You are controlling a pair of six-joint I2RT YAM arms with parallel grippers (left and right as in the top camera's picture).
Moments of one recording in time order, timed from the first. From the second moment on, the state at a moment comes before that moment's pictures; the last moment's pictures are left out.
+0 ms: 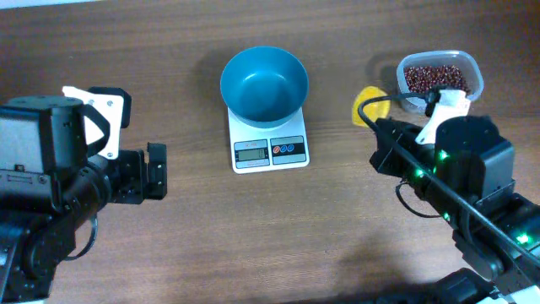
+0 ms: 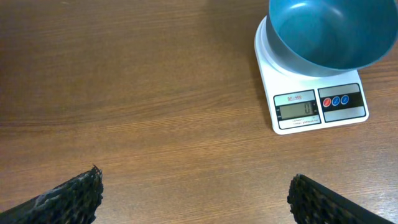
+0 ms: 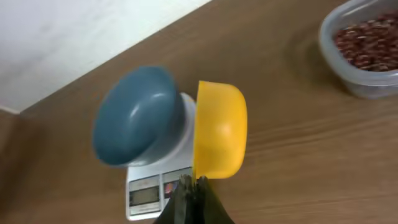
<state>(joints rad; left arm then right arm) -0.21 0.92 1.04 -0.99 -0.06 -0.03 0.37 0.72 0.59 -0.39 0.10 0.67</state>
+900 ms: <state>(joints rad) -0.21 0.92 1.04 -0.99 -0.06 -0.03 0.10 0.95 0.86 -0.59 0.09 0.33</state>
